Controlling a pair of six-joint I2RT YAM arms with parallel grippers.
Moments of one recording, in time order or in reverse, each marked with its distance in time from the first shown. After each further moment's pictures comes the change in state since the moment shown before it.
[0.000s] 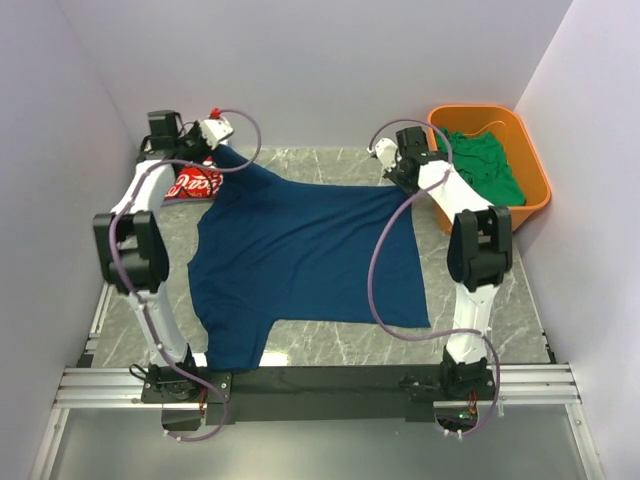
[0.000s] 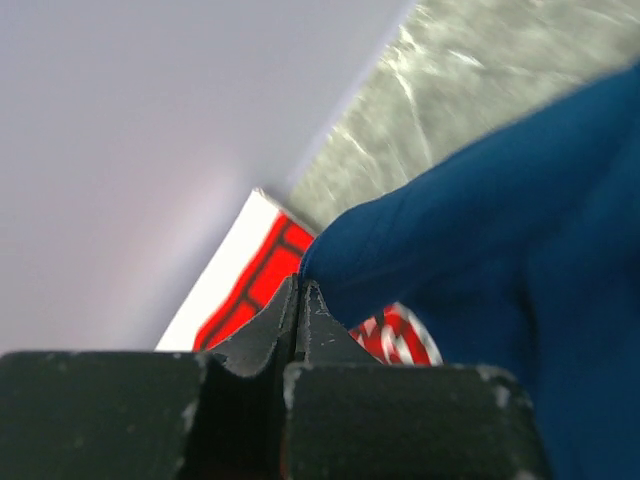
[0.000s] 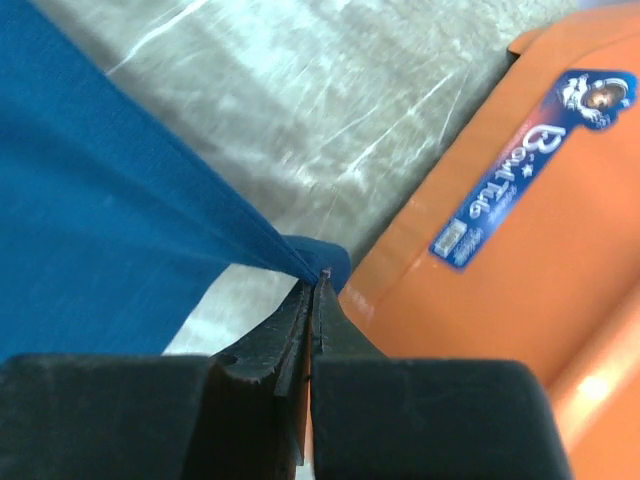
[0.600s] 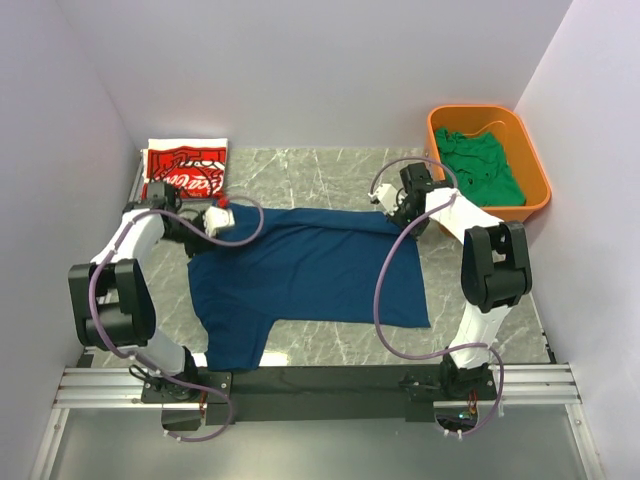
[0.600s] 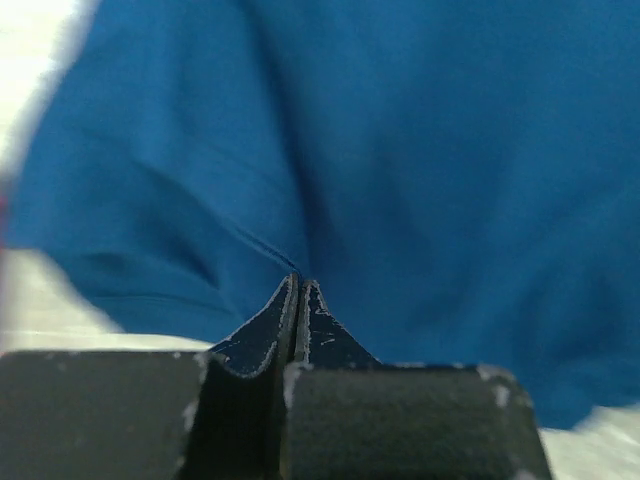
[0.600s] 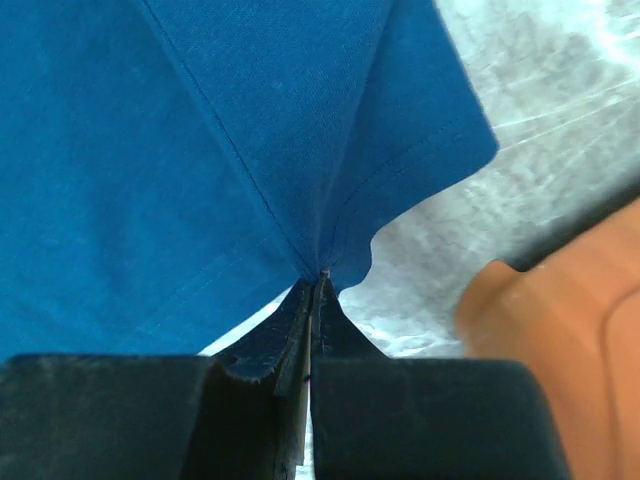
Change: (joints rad) left arm 0.051 -0.435 -0.573 -0.613 0.123 0.441; right arm 0.005 -0.216 -0.404 -0.076 -0.180 -0.058
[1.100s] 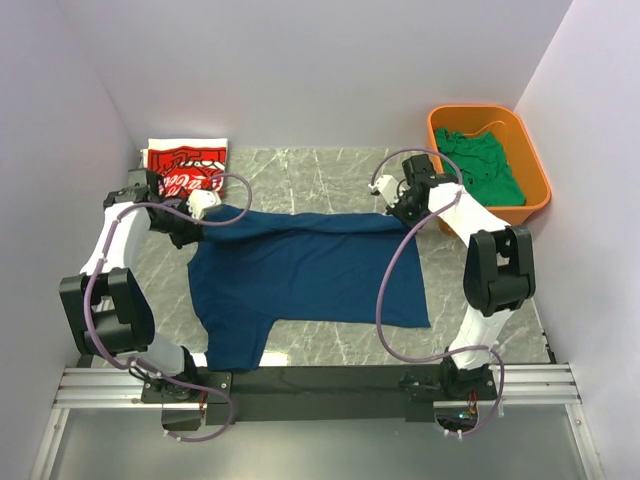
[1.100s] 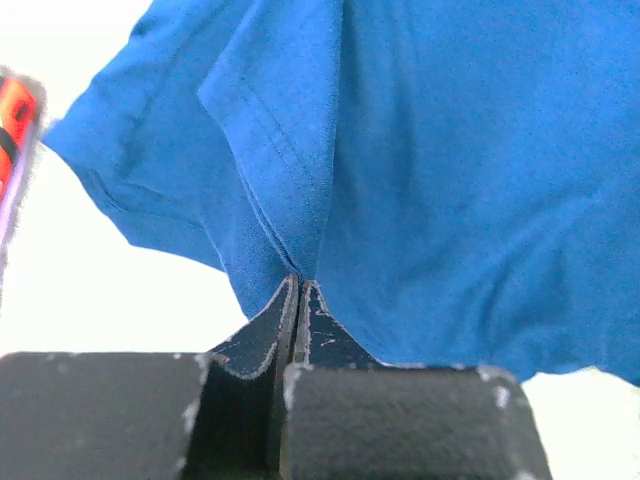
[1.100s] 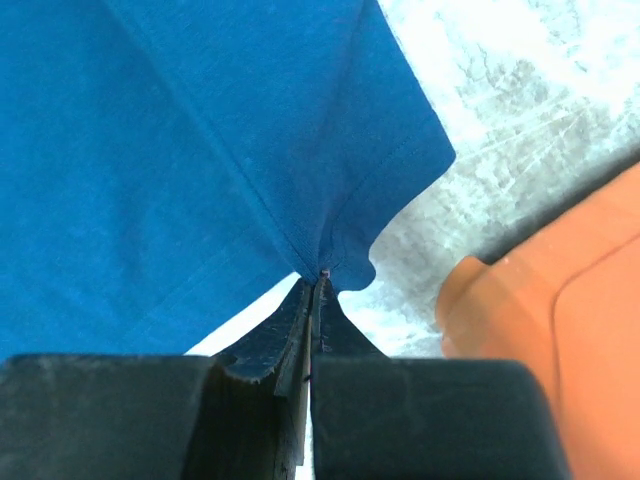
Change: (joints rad) left arm 0.053 -0.046 0.092 -0.128 -0.050 -0.153; right arm 0.002 -0.020 0.056 -0.046 -0.031 0.005
